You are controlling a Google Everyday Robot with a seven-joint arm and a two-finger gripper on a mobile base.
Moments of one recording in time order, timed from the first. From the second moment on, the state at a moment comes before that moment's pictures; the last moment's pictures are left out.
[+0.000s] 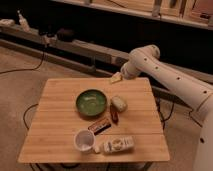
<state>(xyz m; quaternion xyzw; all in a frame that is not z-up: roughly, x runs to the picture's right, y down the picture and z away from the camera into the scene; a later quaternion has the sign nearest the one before) 0.114 -0.046 0.819 0.00 -0.20 -0.75 0.63</state>
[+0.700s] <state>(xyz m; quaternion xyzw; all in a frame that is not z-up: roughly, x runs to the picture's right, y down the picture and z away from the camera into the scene) 0.148 0.034 0.812 -0.15 -0.24 -0.71 0.65</state>
